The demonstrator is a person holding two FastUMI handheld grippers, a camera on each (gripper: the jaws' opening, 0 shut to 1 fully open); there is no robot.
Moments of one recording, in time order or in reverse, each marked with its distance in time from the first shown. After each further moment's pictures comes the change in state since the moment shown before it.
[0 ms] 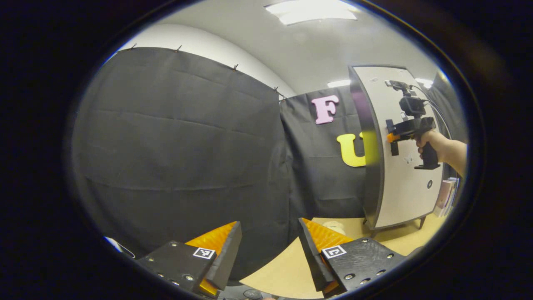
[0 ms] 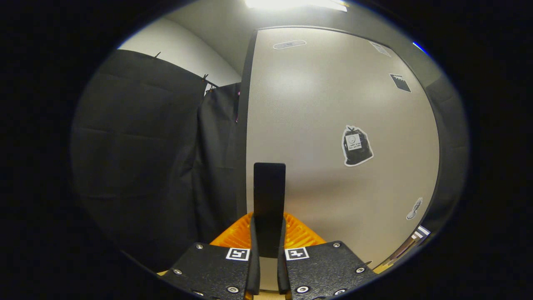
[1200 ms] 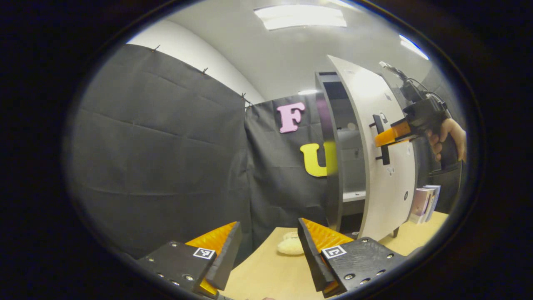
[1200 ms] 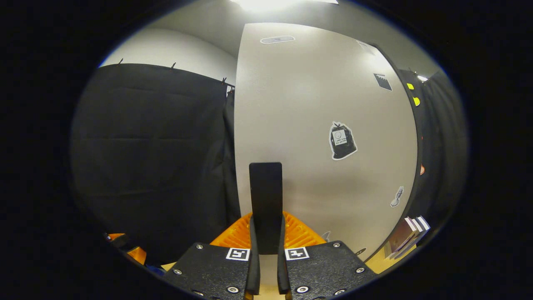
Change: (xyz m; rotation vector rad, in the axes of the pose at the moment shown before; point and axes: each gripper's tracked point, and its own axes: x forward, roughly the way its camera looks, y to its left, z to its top) left arm 0.030 -0.113 0.014 -0.030 -0.067 -0.241; right arm -0.045 -0.012 -0.001 0.043 0.052 0.199
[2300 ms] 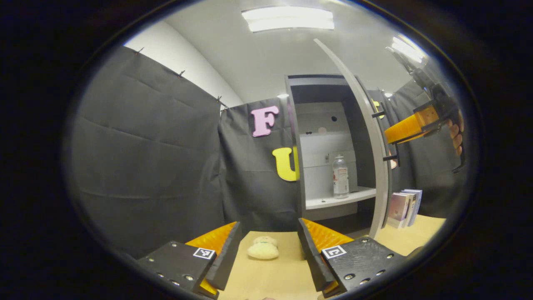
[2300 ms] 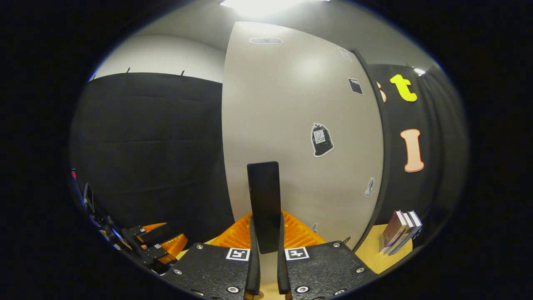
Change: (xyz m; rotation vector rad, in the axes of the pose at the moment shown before) left arm 0.000 -0.097 0.019 0.008 -0.025 -0.160; right arm -0.103 -0.033 -0.006 0.022 0.003 0.080
